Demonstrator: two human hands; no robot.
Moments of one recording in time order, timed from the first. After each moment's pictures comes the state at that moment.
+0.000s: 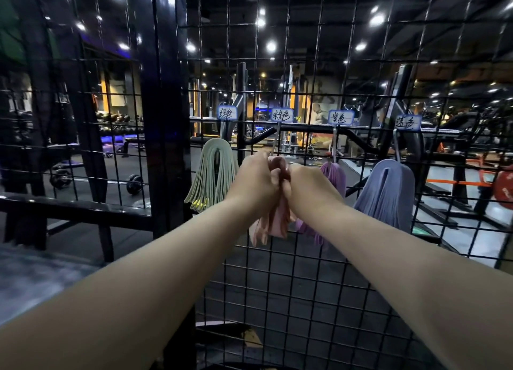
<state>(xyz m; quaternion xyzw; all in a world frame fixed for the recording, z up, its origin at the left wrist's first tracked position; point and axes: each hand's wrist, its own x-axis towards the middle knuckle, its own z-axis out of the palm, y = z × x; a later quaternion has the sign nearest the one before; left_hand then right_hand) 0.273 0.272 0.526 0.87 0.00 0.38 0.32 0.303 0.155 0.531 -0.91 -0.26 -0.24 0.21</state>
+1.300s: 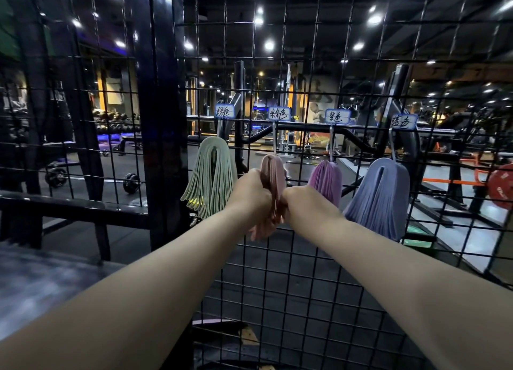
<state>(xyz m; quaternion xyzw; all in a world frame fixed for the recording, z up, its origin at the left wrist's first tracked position) 0.277 0.271 0.507 0.87 0.07 0.28 0.41 0.312 0.146 0.503 -0.91 -0.34 -0.21 0.08</state>
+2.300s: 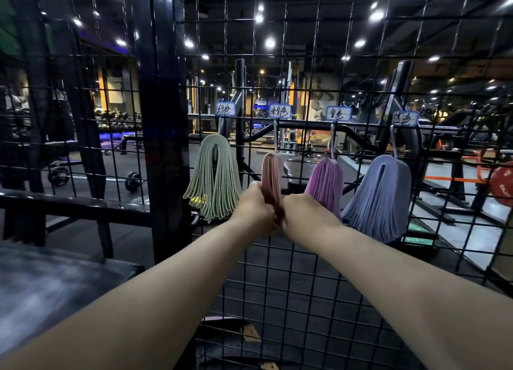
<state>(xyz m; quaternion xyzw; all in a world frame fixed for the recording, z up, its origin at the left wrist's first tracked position) 0.271 0.265 0.480 0.83 0.07 0.22 0.52 0.295 0.148 0.493 -0.94 -0.30 -0.12 0.13</state>
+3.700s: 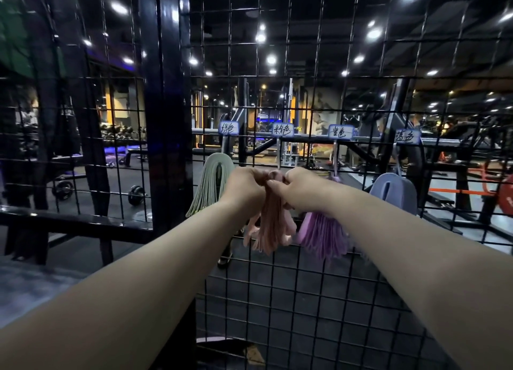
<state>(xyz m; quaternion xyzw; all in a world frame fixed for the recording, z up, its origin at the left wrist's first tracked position) 0.279 0.294 0.531 0.79 -0.04 0.29 0.54 0.304 0.159 0.569 -0.91 -0.30 -0.04 0.27</state>
